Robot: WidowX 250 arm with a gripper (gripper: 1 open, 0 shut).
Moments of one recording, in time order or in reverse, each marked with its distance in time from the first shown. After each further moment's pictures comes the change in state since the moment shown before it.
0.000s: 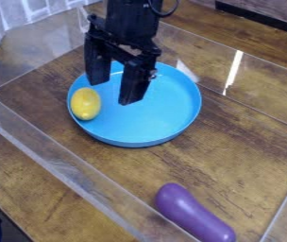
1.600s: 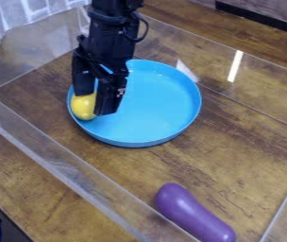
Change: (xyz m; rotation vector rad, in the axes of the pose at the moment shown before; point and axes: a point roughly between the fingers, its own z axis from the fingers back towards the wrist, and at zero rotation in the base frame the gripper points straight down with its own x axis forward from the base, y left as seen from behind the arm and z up) arm 0.003 0.037 -0.038 0.008 0.051 -0.134
